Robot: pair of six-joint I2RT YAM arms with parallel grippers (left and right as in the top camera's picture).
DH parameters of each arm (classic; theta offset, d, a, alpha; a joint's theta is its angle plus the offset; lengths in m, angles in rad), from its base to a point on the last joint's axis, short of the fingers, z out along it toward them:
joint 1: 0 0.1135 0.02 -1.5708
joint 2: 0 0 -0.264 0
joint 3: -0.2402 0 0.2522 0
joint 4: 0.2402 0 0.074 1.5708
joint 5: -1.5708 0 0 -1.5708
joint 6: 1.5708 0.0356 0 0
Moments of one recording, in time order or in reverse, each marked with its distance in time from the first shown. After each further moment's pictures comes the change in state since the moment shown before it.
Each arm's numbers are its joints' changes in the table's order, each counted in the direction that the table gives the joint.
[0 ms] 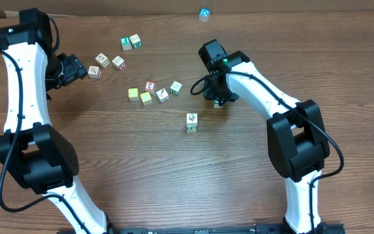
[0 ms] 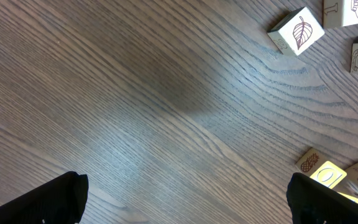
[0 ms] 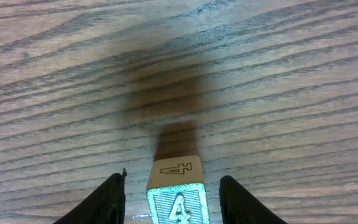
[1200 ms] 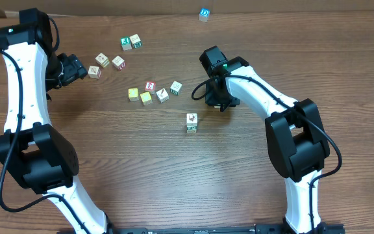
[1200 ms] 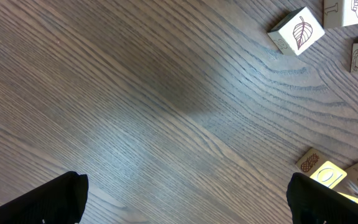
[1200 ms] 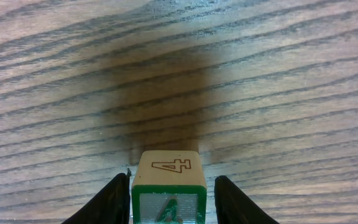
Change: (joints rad) left arm 0.000 0.000 0.000 0.000 0.000 0.000; right arm 0.000 0.000 0.068 -0.027 0.000 -0.004
